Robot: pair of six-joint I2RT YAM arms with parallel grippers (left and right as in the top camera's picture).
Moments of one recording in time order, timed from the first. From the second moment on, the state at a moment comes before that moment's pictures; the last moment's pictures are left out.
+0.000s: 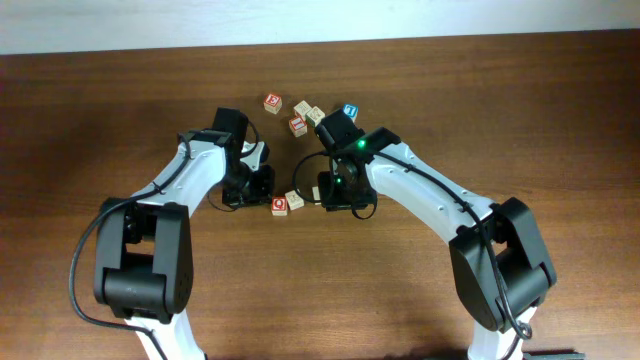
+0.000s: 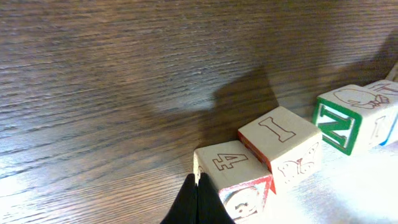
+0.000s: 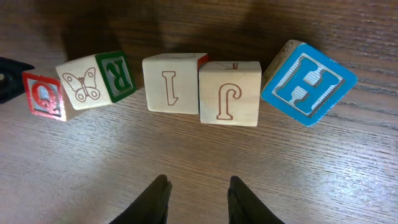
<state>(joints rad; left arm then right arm) -0.18 1.99 1.33 -0.84 0.36 -0.18 0.56 1.96 1.47 -0.90 -0.18 0.47</state>
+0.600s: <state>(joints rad) -0.18 1.99 1.34 -1.00 0.18 -0.39 0.55 1.96 1.46 -0.86 -0.19 0.46</state>
